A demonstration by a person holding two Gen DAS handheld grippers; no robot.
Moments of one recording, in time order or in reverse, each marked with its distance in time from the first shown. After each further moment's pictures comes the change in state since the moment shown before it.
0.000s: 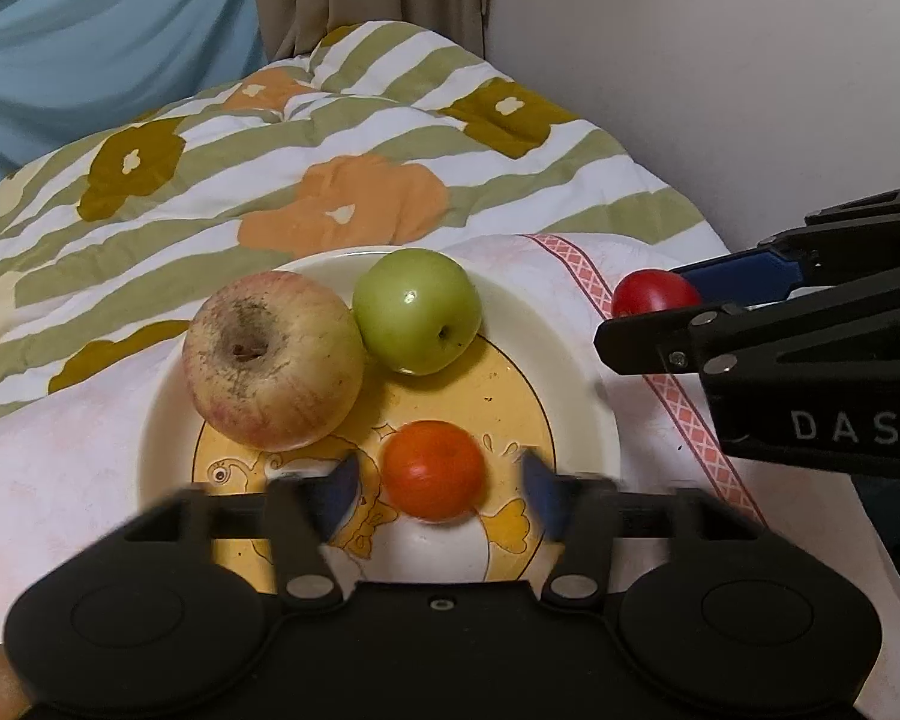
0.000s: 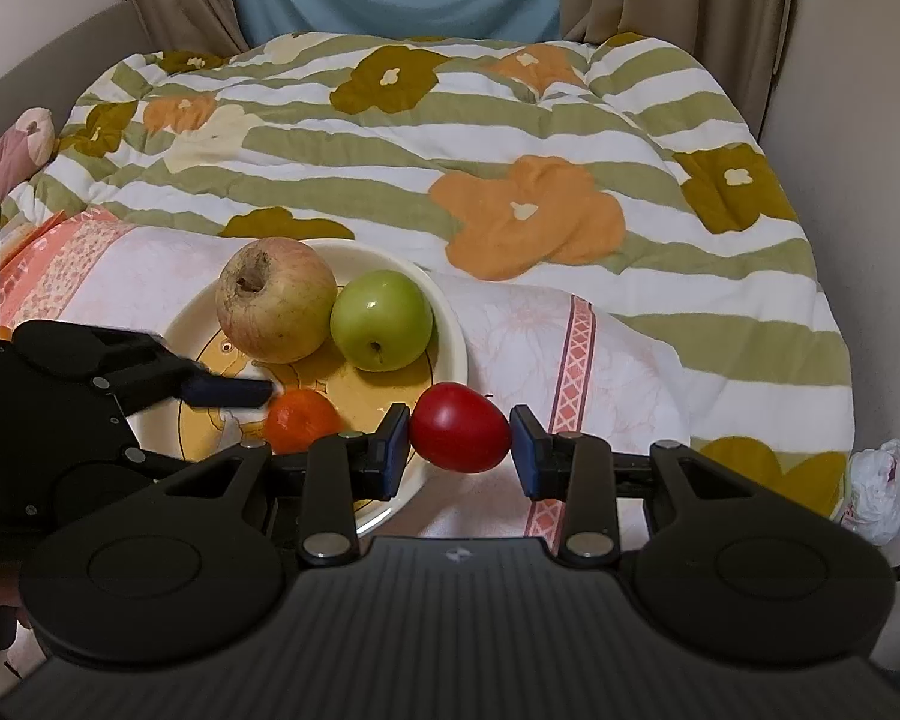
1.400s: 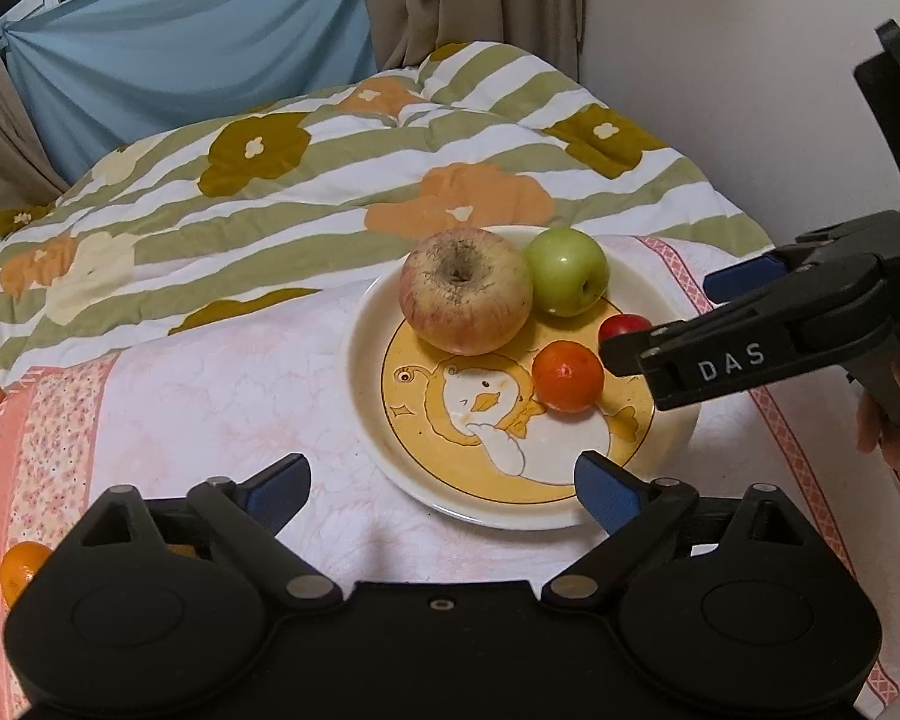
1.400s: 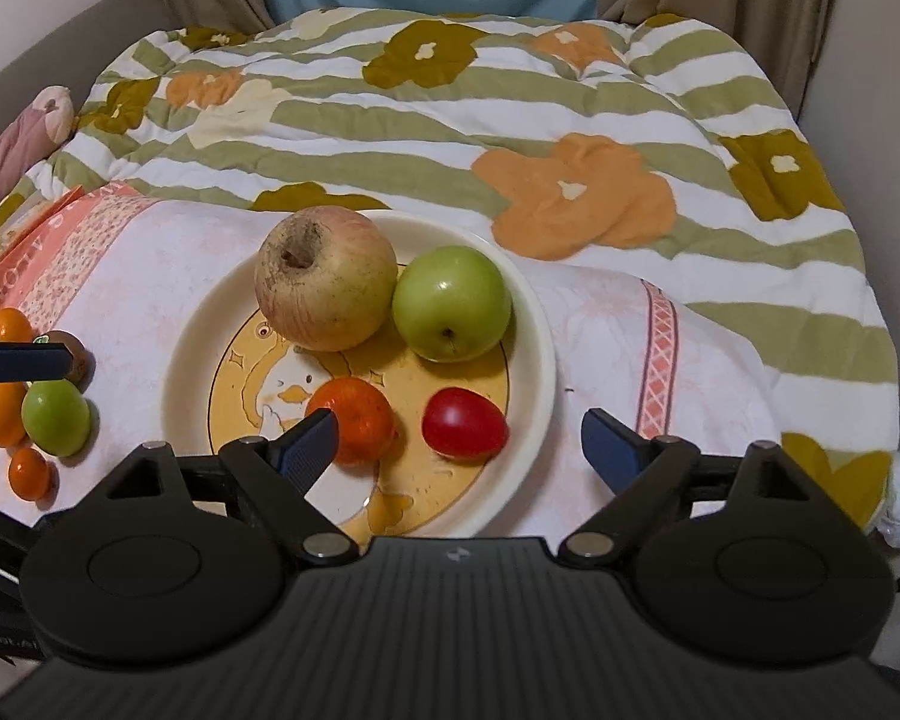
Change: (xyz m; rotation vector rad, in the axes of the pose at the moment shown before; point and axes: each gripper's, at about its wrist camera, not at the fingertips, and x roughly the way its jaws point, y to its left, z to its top) left arm -0.075 0.038 -0.042 -0.095 -0.025 0.153; right arm 0.037 0.028 0.000 -0.015 0.035 0.047
